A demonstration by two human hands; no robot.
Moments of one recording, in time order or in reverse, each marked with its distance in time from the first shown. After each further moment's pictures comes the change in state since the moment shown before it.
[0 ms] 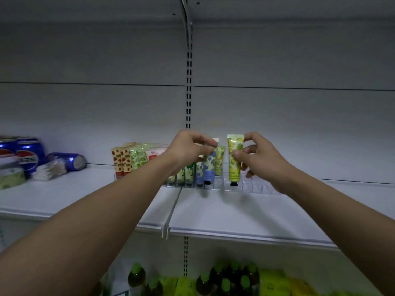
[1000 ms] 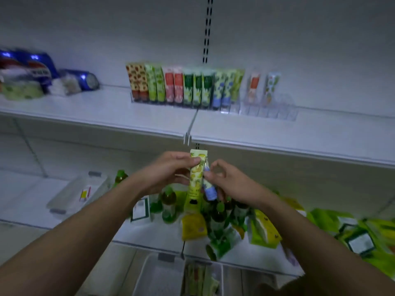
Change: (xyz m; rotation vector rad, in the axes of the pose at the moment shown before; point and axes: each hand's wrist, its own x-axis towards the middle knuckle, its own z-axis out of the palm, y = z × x) left_hand -0.190 -0.144 -0.002 -0.411 -0.315 -0.401; right_hand -0.150 0.116 0.126 0.061 -0.514 0.198
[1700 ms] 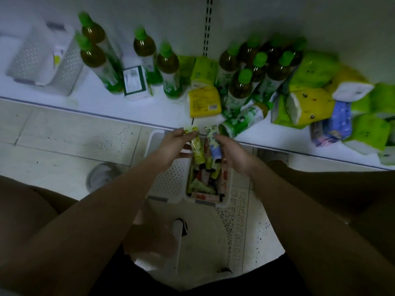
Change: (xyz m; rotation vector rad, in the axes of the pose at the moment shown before) left_hand -0.011 -0.307 0.036 -0.215 0.377 -0.618; right_hand -0.026 0.281 0.143 0.616 -0.080 0.870
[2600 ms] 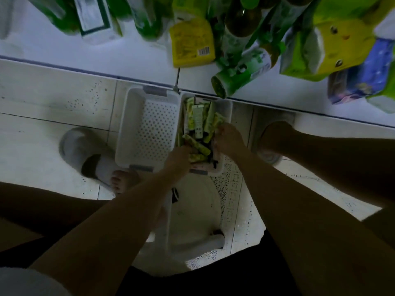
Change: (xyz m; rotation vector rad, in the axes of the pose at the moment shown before) left_hand 0.015 -0.152 0.047 1.096 -0.074 -0.128; right_hand 0.035 0.089 -0.024 -0.779 0.290 -0.021
